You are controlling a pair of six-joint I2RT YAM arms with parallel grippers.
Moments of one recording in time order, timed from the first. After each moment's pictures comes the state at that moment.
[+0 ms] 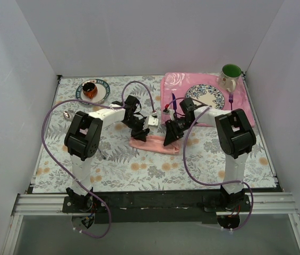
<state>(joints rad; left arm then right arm) -0.48 2.02 1.38 -0.69 0.74 1.13 0.41 2.00 1.23 -0.56 -0.95 -0.18</state>
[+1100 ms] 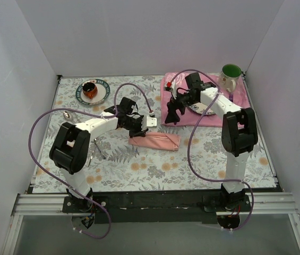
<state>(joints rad) -0.50 1.77 1.17 -0.45 0.63 0.96 0.34 1.99 1.63 -0.75 -0.90 -0.64</state>
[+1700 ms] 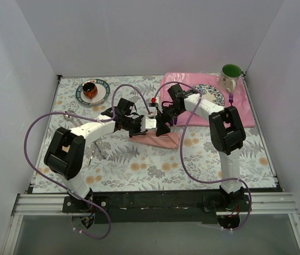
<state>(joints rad) -0.51 1.69 1.10 -0.36 0.63 0.99 0.49 2.10 1.61 -0.78 -0.91 -0.75</state>
